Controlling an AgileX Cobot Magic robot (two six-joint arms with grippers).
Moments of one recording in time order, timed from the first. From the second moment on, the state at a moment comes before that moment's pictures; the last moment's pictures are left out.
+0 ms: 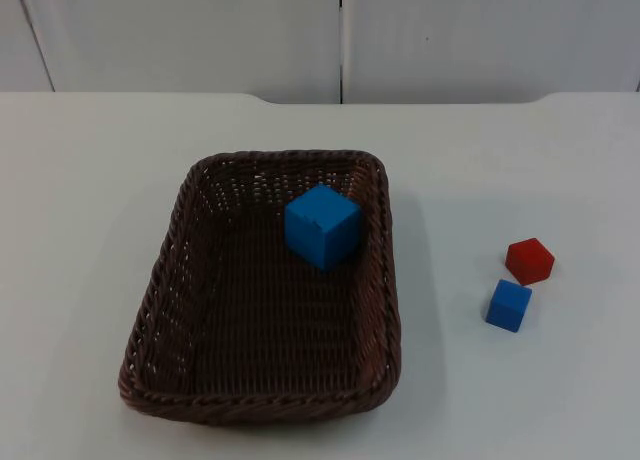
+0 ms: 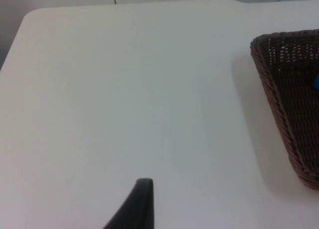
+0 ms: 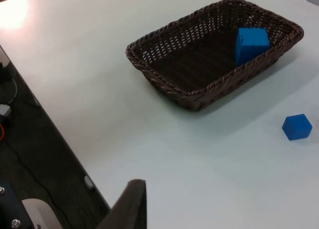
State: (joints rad) right arm 0.84 0.00 -0.52 0.07 1.08 -0.08; left arm -0.06 0.00 -0.50 0.00 1.08 0.00
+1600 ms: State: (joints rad) right arm 0.59 0.00 -0.52 0.08 1.08 -0.08; left arm 0.06 0.00 -0.50 0.00 1.08 0.00
